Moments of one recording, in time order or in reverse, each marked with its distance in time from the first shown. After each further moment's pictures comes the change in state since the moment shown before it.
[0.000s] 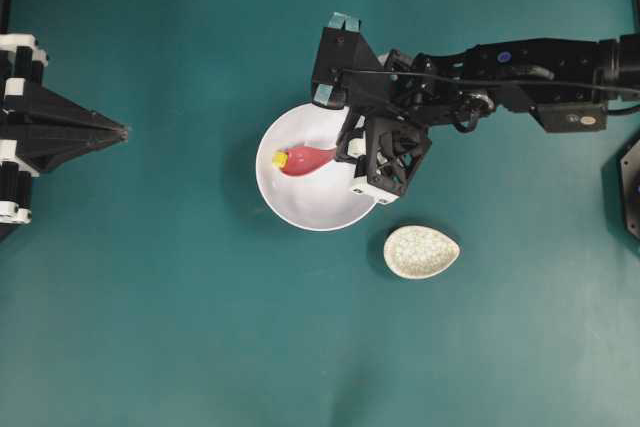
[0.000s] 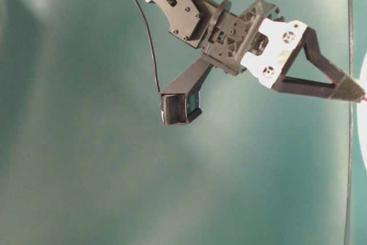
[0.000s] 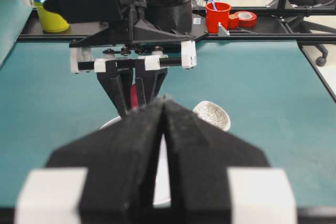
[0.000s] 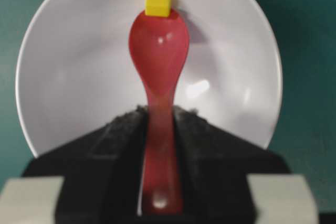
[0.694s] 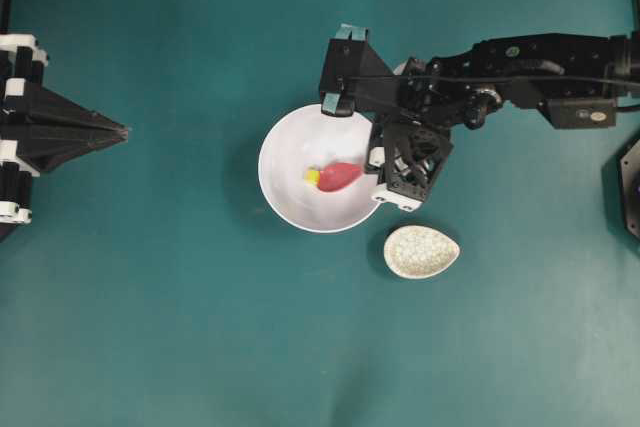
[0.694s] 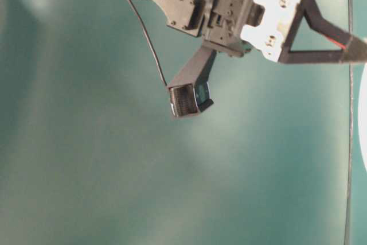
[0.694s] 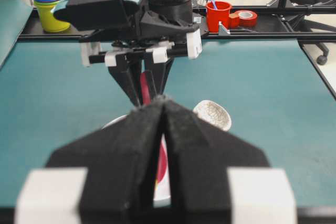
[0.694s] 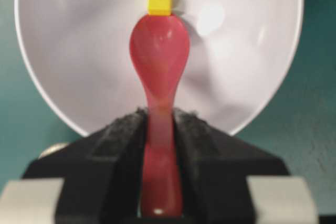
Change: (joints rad) left arm 0.000 0.002 0.000 0.000 0.000 0.006; right arm -0.006 -0.020 0.000 0.020 0.176 0.002
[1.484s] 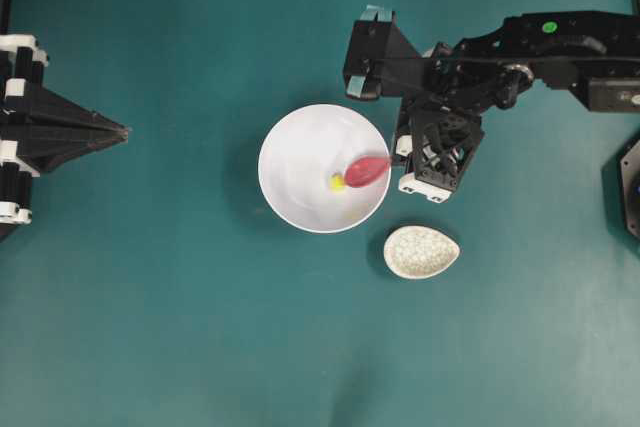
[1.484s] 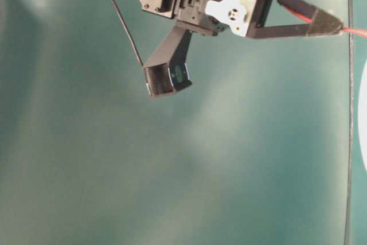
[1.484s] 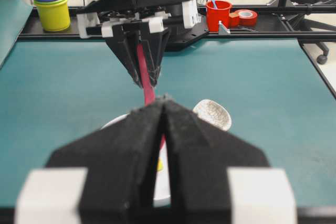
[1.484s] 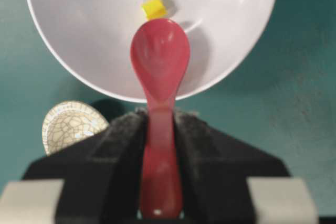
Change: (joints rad) left arm 0.000 0.000 0.000 0.000 0.002 0.002; right arm -0.025 -0.091 0.000 0.002 0.198 0.012
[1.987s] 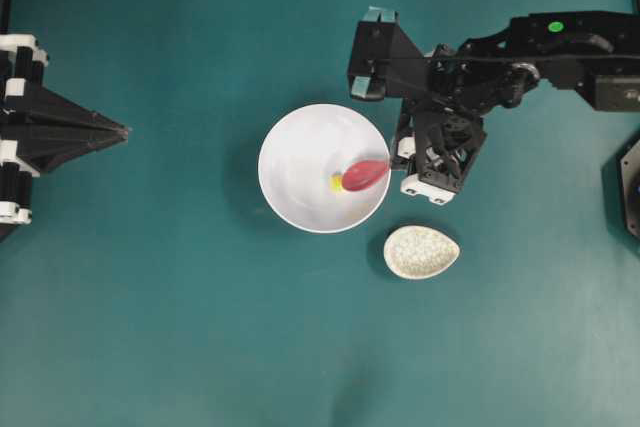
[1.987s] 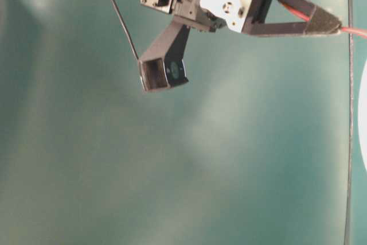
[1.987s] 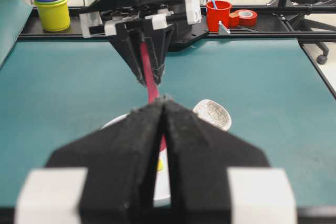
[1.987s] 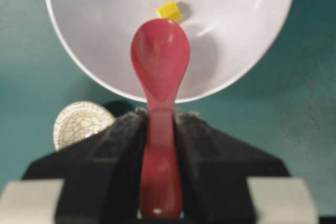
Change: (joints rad) left arm 0.000 0.000 0.000 0.000 0.000 0.000; right arm -0.006 -0.017 0.008 0.025 -0.009 -0.021
